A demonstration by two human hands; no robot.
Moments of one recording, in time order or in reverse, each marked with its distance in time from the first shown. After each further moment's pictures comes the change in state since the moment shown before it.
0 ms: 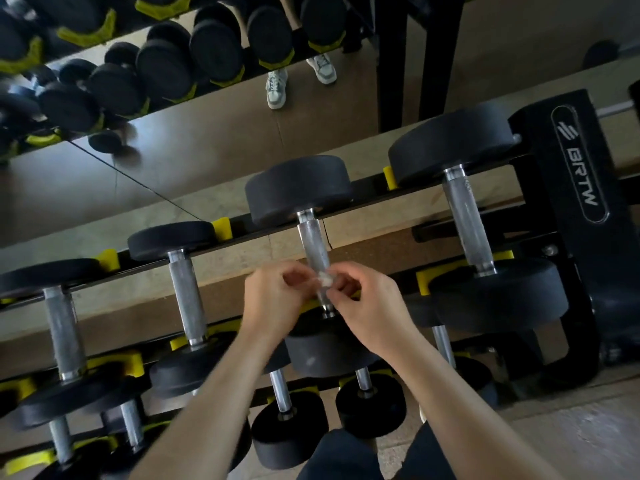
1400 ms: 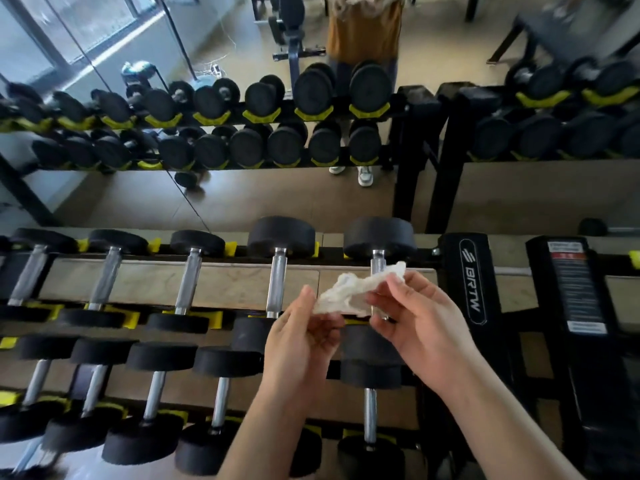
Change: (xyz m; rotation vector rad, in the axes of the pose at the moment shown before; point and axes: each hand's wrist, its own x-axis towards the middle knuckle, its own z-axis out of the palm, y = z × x) left_hand -0.161 0.218 0.063 -1.488 0.296 -0.316; right_hand -0.094 -0.046 -0.237 1.100 -0.271 0.201
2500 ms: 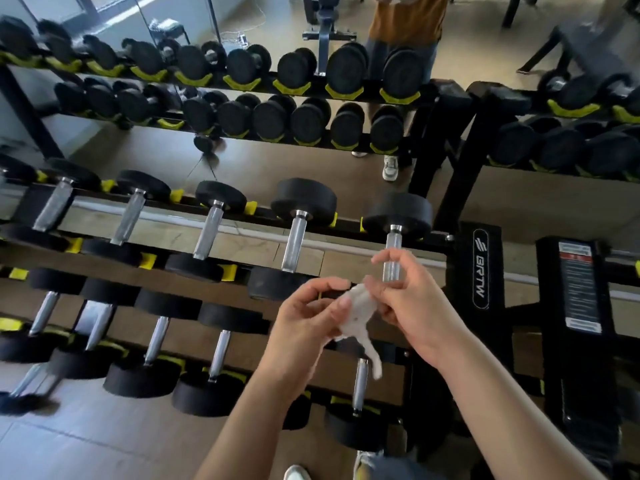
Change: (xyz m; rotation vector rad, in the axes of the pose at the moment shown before) left_hand -0.035 -0.014 -0.064 0.317 -0.302 0.164; right_hand -0.025 0.034 0.017 -0.778 -0.036 -0.042
